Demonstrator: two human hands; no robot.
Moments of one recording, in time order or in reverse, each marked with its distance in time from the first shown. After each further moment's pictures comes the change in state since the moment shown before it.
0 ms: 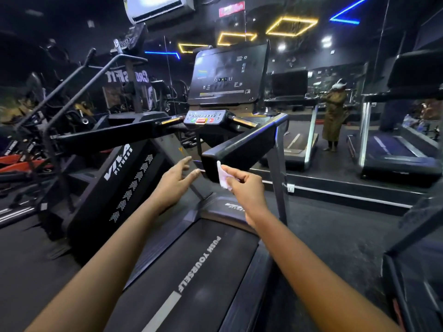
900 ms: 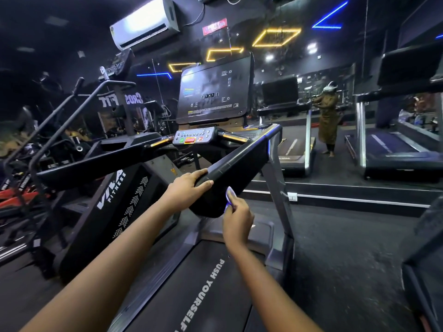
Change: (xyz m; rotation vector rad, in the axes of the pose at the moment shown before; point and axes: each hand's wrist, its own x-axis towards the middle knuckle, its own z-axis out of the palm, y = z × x) left_hand 0.084 0.044 0.029 0.320 -0.184 0.053; right_hand 0.068 0.069 0.018 -0.117 0.423 -0.096
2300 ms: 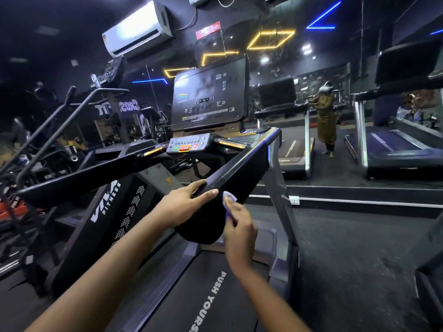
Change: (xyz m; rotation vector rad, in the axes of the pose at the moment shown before) left_hand 0.028 0.010 0.001 -0.075 -0.096 -0.072; right_hand 0.035 0.031 0.011 0.007 0.037 -0.281
